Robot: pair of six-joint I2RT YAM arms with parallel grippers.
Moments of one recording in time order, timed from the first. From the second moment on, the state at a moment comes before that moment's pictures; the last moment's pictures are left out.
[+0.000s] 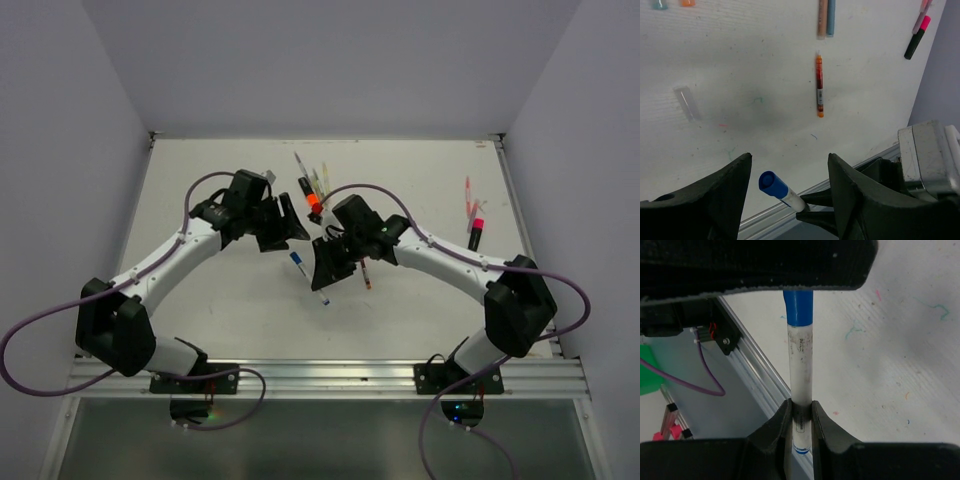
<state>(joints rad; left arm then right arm) -0.48 1.41 1.13 -0.60 0.28 -0.81 0.79 1.57 1.16 -0.55 -0.51 0.38</state>
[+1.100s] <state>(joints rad) -0.52 1.42 1.14 -0.57 0.29 -0.84 0.76 1.57 1.22 -0.52 -0.52 0.46</state>
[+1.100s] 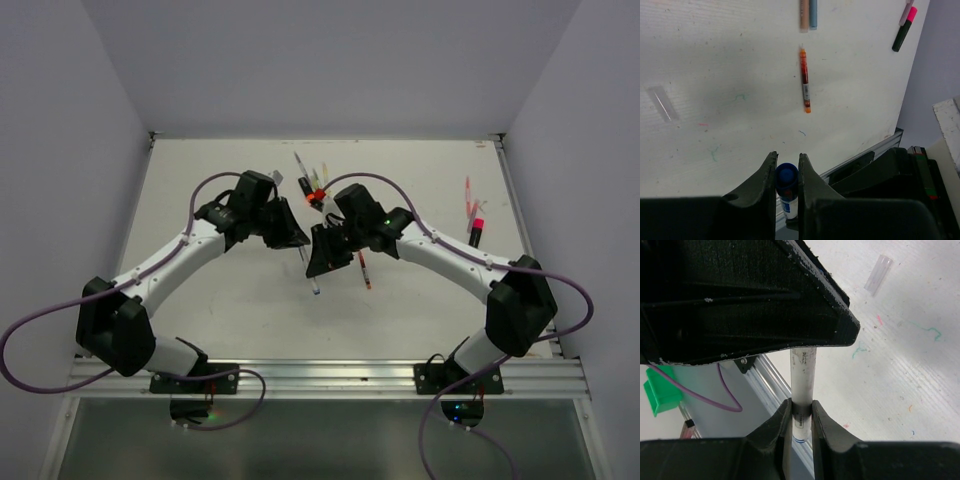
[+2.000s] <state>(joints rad) -0.41 1.59 1.24 -0.62 0.38 -0.91 0.78 1.57 1.13 -0.42 -0.41 0.44</state>
